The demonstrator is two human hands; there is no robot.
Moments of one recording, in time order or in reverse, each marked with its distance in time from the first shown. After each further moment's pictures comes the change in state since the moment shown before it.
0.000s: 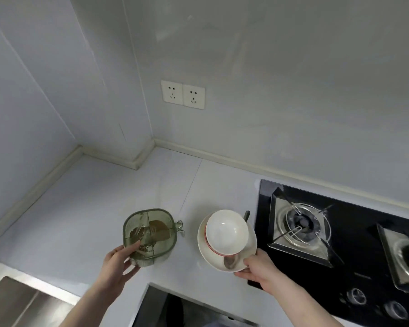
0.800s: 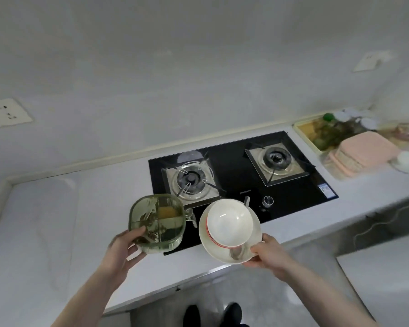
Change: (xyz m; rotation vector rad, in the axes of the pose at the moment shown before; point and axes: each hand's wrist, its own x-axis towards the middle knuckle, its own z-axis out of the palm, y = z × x) left_hand -0.112 -0.063 0.239 0.455 -0.488 0.013; right_hand -0.131 0.133 -0.236 0.325 0.307 -0.038
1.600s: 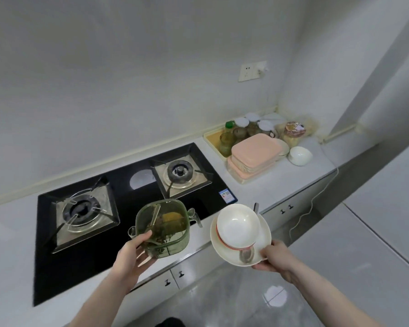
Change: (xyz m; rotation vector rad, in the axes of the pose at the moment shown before) left_hand -0.051 -0.104 0.367 0.055 -0.169 -0.046; right_hand -0.001 0.058 -0.382 0.163 0.239 0.015
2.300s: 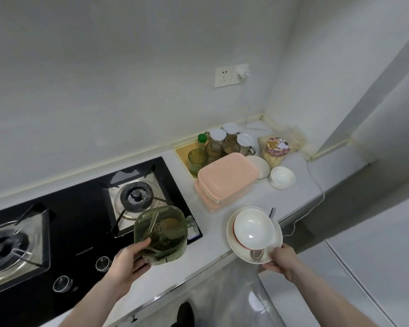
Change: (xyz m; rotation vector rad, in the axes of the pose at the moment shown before) left_hand 0.124 0.010 0.177 0.052 -0.037 -0.100; right_hand 0.189 -0.077 -0.160 0.072 0.220 0.098
